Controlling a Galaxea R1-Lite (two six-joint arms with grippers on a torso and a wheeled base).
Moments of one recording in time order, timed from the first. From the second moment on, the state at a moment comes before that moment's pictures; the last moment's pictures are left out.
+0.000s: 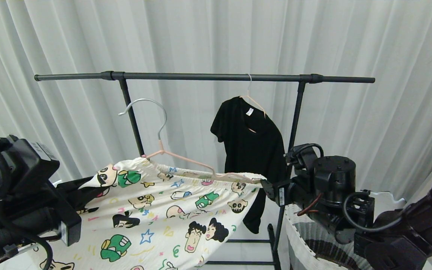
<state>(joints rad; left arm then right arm) -0.18 1.12 -0.43 -0.44 -0.30 0.50 0.76 1.92 -0.69 -0.96 -0.38 0.12</state>
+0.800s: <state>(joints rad) -0.17 1.30 -0.50 -0.46 -0.18 0.51 0.80 1.65 -0.86 -0.57 -0.13 -0.02</state>
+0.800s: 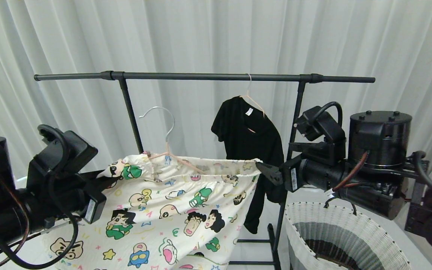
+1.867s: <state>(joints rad) -0.62 1.31 -0.51 -0.67 -0.19 0.44 0.89 1.49 -0.99 -0.03 0.18 -0.27</state>
